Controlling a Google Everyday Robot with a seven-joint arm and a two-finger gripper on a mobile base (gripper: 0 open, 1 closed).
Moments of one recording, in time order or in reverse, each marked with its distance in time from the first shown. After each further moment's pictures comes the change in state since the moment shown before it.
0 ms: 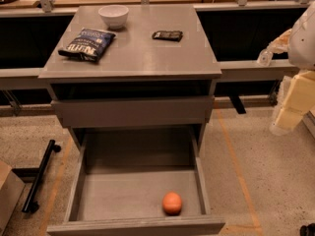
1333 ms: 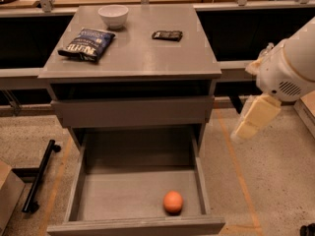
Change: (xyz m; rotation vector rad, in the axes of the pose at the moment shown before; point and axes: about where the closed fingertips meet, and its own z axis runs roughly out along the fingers) arm -0.018 -0.004 0.070 0.012 -0.151 0.124
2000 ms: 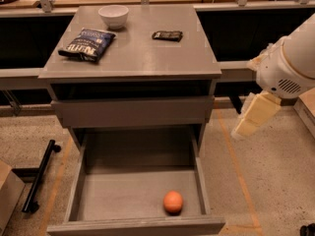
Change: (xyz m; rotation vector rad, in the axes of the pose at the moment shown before) arm -0.003 -0.006 -0.002 0.033 0.008 -0.011
